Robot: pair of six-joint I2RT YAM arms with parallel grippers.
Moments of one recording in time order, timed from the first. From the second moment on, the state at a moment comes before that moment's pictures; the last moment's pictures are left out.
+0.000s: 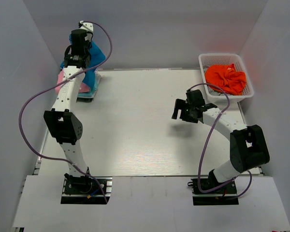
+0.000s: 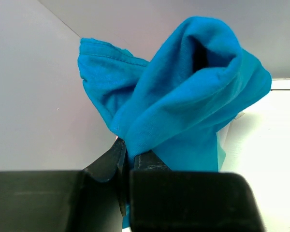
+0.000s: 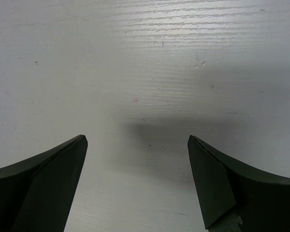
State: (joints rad) left arm -0.10 1.96 2.12 -0.48 -0.47 0.35; right arm 0.37 1.52 0.95 -0.37 -0.04 0.45
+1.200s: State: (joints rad) left arm 0.14 2.29 2.17 -0.31 -0.48 0.36; right arm 0.37 1.71 1.12 -0.45 0.01 0.45
